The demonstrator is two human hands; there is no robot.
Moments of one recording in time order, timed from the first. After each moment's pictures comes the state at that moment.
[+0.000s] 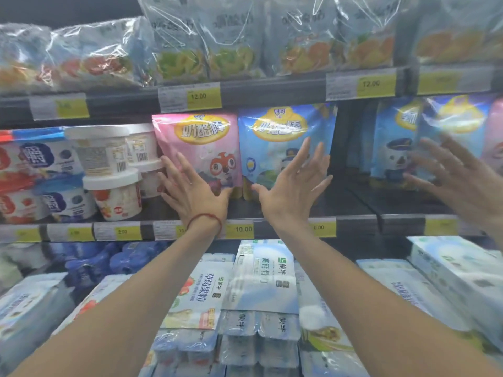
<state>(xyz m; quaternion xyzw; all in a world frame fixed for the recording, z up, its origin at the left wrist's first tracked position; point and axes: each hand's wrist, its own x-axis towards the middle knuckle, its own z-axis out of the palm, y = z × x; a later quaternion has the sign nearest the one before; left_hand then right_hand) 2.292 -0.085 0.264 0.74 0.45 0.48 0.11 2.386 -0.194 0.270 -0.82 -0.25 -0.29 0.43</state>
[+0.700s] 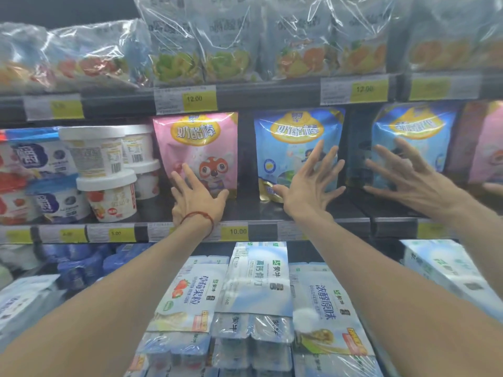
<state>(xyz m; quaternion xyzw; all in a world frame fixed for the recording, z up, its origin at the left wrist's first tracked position) 2.297 -0.071 0.262 0.79 0.47 0.36 0.15 2.424 -0.215 0.281 -0.86 -0.24 -0.18 0.41</state>
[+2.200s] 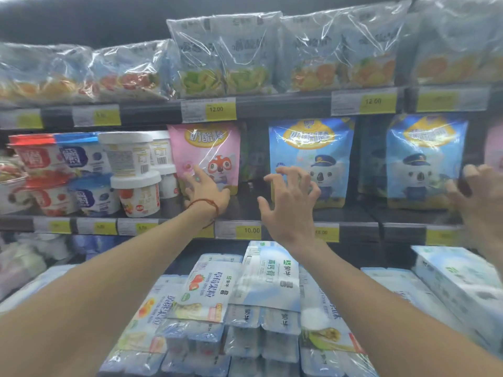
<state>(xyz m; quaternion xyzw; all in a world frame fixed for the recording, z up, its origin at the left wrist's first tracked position) 2.287 -0.061 0.285 0.79 0.46 0.33 0.24 2.374 -0.214 0.255 -0.76 -0.41 -0.36 0.36</state>
